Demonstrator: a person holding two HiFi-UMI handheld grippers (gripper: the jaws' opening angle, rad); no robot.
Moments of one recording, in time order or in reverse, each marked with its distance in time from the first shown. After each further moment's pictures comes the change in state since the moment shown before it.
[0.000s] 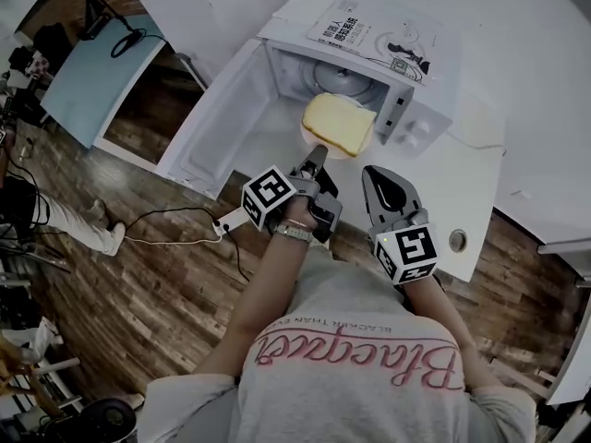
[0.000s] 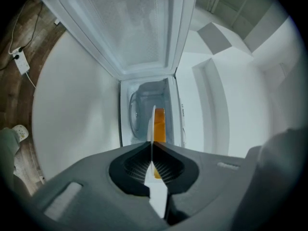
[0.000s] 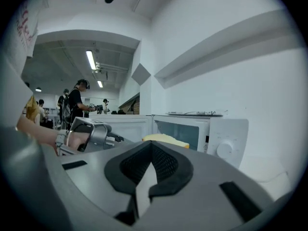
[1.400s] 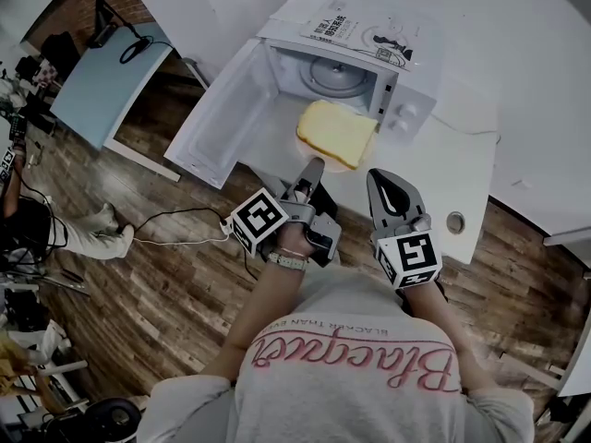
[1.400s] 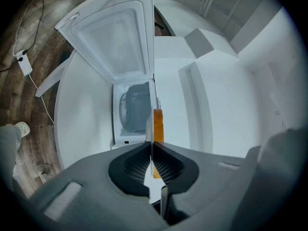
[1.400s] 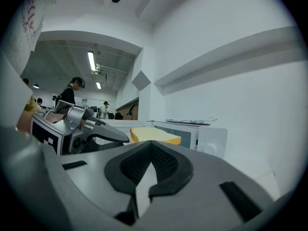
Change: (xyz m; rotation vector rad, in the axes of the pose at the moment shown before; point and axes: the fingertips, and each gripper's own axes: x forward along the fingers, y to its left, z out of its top) left arm -0.086 -0.063 -0.047 0.026 -0.027 -0.063; right arm -0.065 0.017 0.014 -0.031 -0.049 -0.056
